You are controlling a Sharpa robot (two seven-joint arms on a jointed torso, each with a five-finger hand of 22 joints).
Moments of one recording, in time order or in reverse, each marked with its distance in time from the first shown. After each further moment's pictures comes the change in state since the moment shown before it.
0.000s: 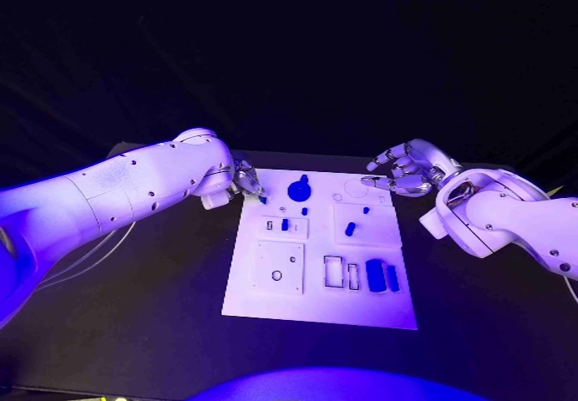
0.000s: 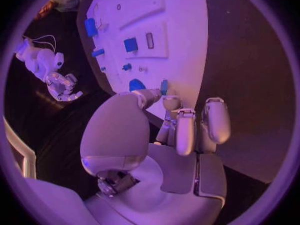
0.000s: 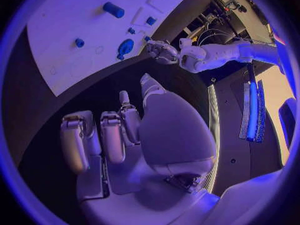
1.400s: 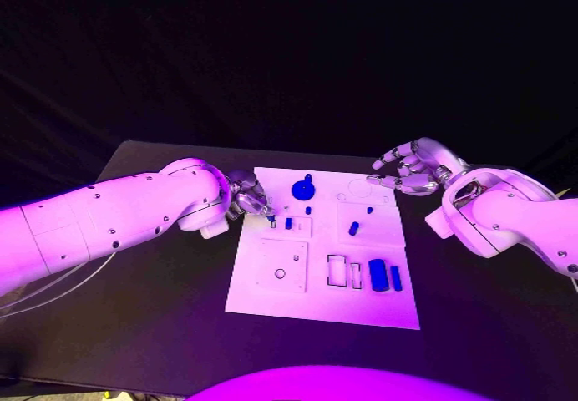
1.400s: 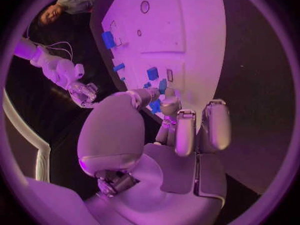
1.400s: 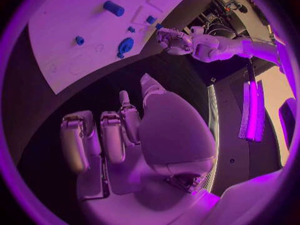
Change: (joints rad) left arm -0.064 -0.207 -0.010 0.371 -0.011 -0.187 0.051; left_hand -0.069 -0.046 0.064 -0.040 0.049 0.046 -0.017 0.006 0.008 0.064 -0.015 0.041 0.052 0.000 -0.015 0.012 0.000 0.000 0.051 -0.012 0.027 0.034; right arm -0.001 -0.010 0.000 0.000 0.000 -0.005 0.002; right_hand 0.000 0.000 0.000 0.000 0.000 0.000 0.000 0.004 0.000 0.000 0.000 0.000 0.000 0.000 0.000 -0.004 0.000 0.000 0.000 0.000 0.000 0.000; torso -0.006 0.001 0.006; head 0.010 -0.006
